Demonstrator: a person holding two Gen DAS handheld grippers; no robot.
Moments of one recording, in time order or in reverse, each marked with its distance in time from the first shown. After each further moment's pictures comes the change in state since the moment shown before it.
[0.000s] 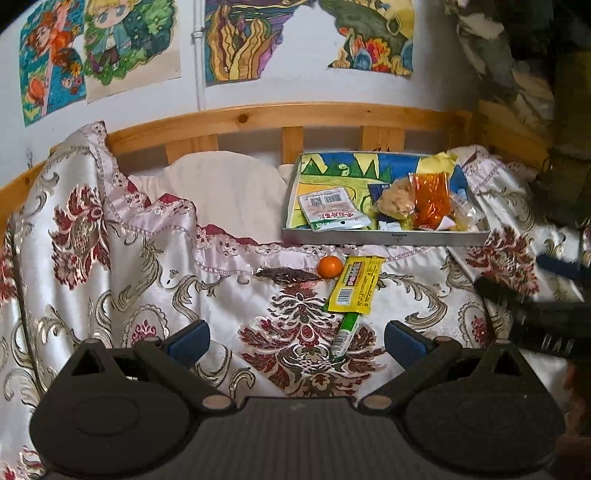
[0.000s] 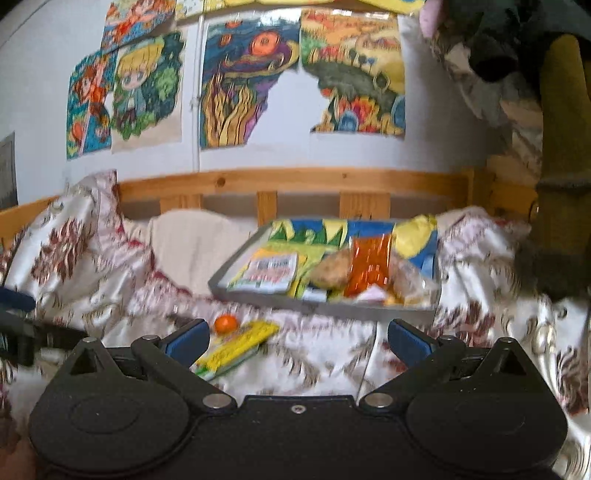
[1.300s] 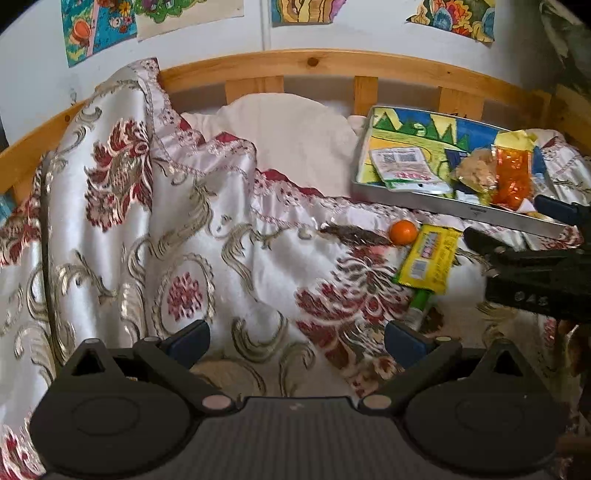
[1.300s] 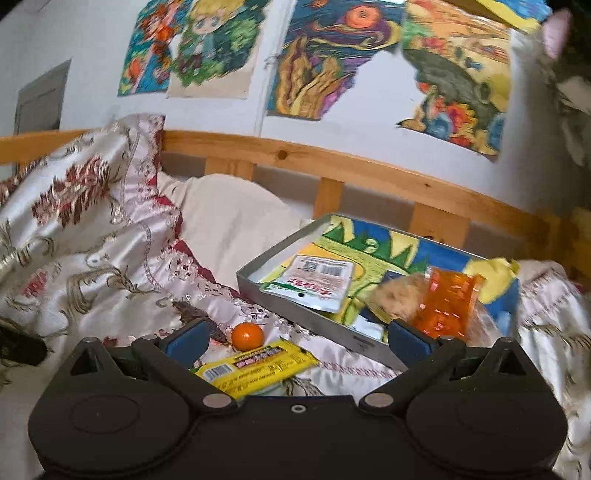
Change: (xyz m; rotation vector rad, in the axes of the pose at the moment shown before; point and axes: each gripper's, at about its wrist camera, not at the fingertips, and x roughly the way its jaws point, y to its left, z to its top) left arm 0.046 0.026 0.002 -0.111 0.155 0.190; right arm 0.109 0.042 0.021 -0.266 0.019 0.131
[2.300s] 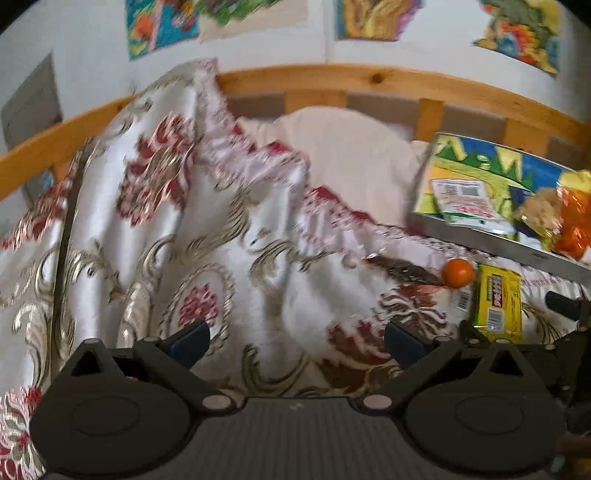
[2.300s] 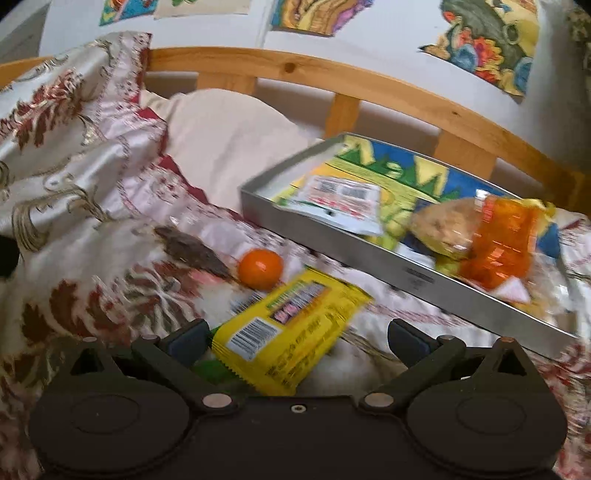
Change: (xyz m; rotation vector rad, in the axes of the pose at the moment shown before) left arm 0.030 -0.016 -0.001 -0.126 -0.088 0.162; right arm 0.068 0.033 -0.035 -0.005 0.203 -0.076
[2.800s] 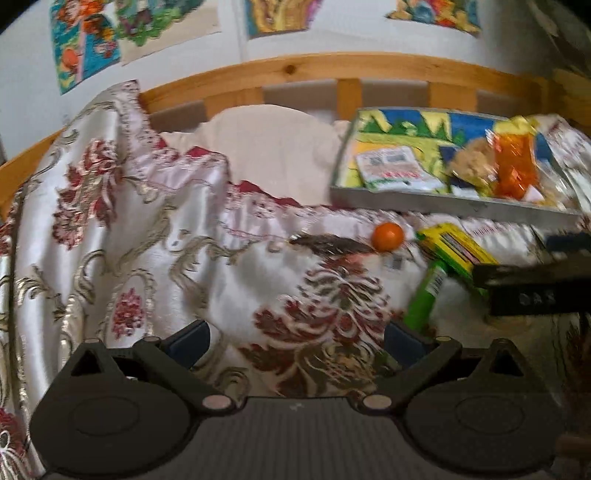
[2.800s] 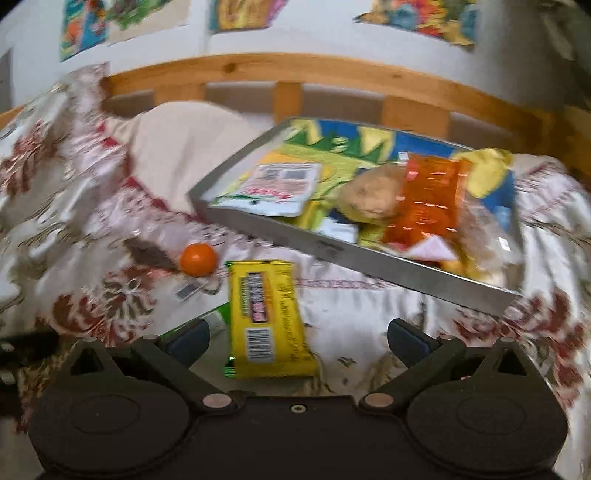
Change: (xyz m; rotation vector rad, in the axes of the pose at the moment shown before) left arm 0.001 -0.039 -0.022 0.179 0.001 -0.134; right arm -0.025 -0.075 0.001 0.123 0.097 0.091
